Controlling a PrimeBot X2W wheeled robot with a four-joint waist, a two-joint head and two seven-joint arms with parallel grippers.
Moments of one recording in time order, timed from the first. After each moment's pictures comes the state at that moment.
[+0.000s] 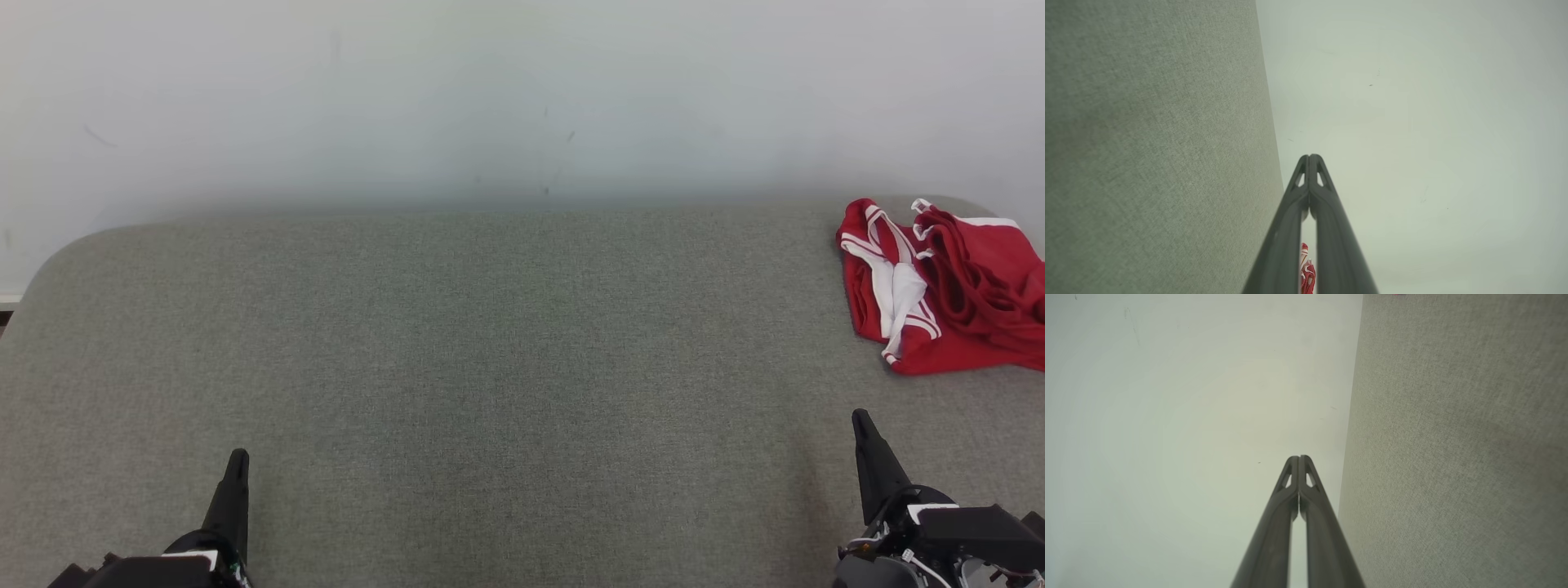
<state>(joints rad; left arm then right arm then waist) -0.10 0.05 0.11 0.24 -1.61 -0.13 0.11 -0.10 -0.06 -0.10 0.24 1.62 0.13 0.10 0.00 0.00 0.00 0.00</state>
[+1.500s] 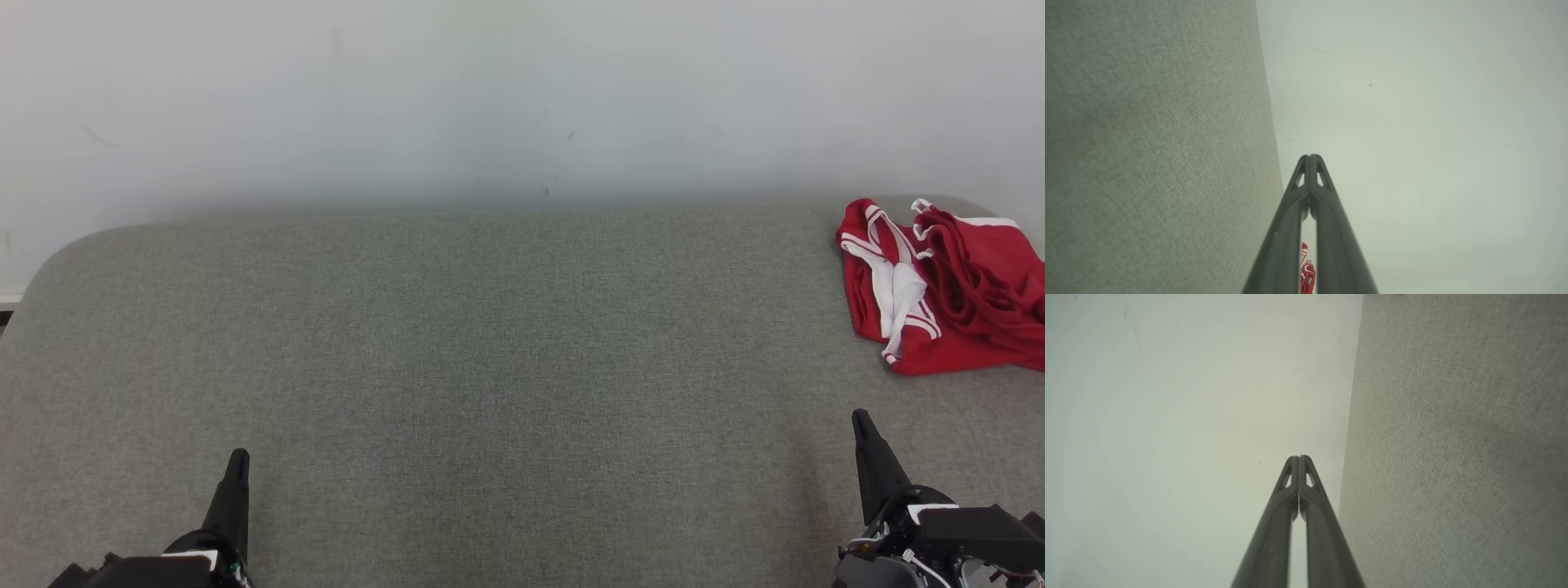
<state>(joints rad) -0.10 0.05 0.11 0.25 -1.61 -0.13 0.12 -0.10 -0.06 -0.11 0.24 1.62 0.13 0.11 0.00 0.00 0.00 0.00</state>
